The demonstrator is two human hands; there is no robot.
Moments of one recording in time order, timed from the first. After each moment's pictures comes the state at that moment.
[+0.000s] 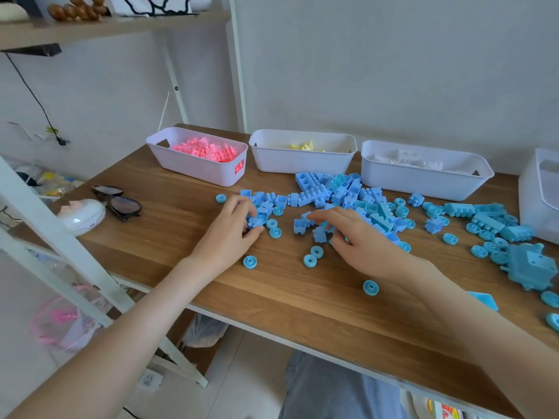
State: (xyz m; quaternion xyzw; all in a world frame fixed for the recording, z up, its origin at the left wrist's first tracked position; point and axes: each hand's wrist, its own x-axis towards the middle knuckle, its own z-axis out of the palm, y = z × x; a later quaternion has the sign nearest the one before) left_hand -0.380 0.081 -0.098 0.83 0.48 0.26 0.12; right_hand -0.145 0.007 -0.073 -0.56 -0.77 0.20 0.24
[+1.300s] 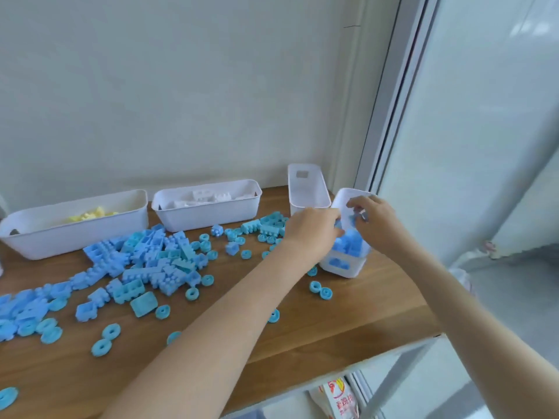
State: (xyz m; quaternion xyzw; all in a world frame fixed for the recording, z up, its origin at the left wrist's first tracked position) left_hand -0.010 -0.077 -0.010 0.96 0.18 0.14 0.14; right_hand 0.107 -0.175 -0.024 -0.86 -0.41 -0.07 0.30
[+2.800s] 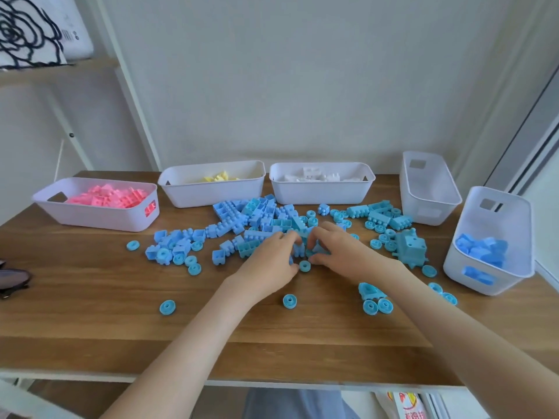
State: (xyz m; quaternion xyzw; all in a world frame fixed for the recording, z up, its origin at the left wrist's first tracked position) left_hand -0.212 0.026 -0.066 0.90 0.35 0.09 0.22; right_hand -0.053 -0.028 -0.072 -0.71 -0.67 0.15 0.16
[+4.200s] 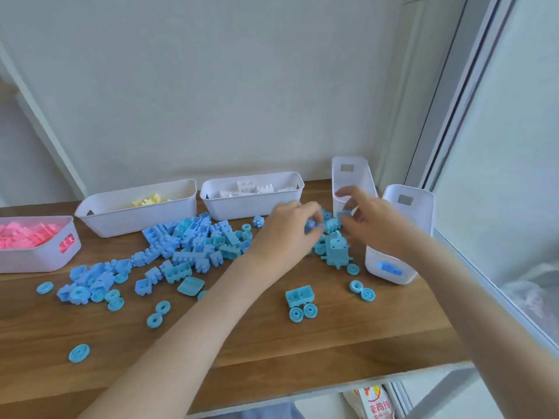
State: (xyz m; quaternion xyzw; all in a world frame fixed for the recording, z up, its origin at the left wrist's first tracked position) left_hand -0.099 -0.034 -0.008 0.92 0.20 0.27 0.17; right_hand 0.051 -0.130 -0.007 -0.78 -0.55 0.01 0.28
